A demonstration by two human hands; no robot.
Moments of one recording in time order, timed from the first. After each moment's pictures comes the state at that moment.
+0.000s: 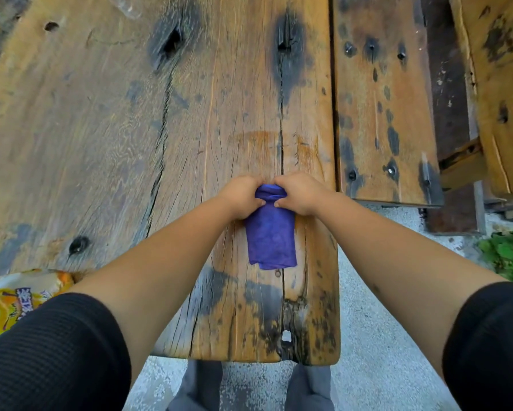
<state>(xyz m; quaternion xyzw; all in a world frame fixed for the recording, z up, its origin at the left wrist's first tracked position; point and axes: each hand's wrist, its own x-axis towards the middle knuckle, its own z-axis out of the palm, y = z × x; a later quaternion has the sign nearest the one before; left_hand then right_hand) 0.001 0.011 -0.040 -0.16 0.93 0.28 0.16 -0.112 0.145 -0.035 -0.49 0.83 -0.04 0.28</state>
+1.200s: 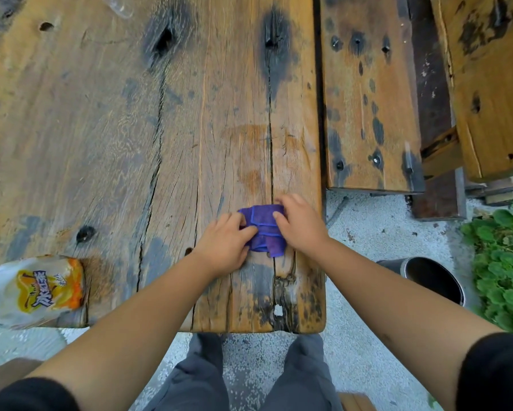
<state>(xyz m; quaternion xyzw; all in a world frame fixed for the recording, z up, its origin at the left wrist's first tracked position) 0.124 0.067 -0.028 -0.04 0.98 0.13 0.13 -0.020 0.221 -0.021 -0.33 0.89 -0.22 0.23</state>
